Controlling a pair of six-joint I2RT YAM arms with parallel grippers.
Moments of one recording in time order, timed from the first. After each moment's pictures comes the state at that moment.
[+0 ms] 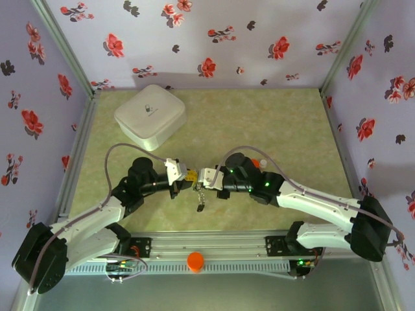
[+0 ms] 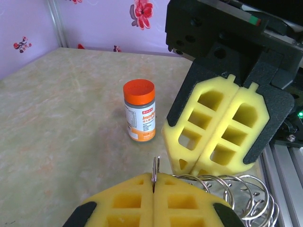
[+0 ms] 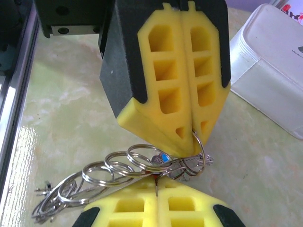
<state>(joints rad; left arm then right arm) -0.67 0.98 0.39 0.33 0.64 0.19 1.00 1.17 0.76 -0.19 -0.23 -0.54</state>
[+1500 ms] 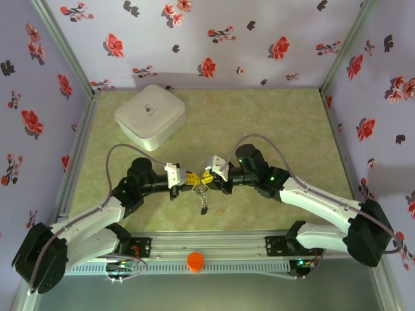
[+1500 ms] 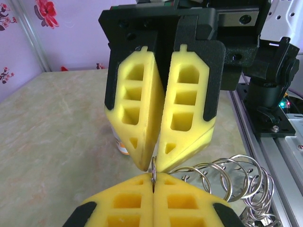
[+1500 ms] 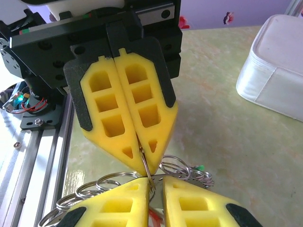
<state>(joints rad) -0.68 0.97 0.38 0.36 0.74 0.29 0.84 1.16 0.73 -0.09 -0.55 -0.32</state>
